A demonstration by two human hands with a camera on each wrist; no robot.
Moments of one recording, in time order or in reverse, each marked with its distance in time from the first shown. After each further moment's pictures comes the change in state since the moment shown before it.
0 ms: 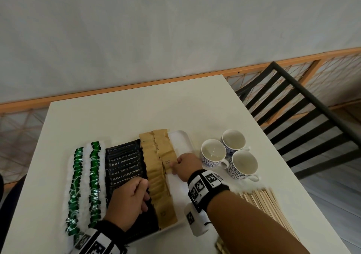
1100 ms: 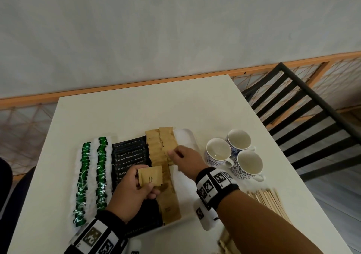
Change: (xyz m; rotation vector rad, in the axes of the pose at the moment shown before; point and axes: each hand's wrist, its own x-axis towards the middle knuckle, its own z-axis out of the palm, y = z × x) left_hand 0.005 0.000 -0.008 -0.317 -0.061 -0.088; right_hand -0.019 -0.015 -0.012 0.219 -0.030 -0.291
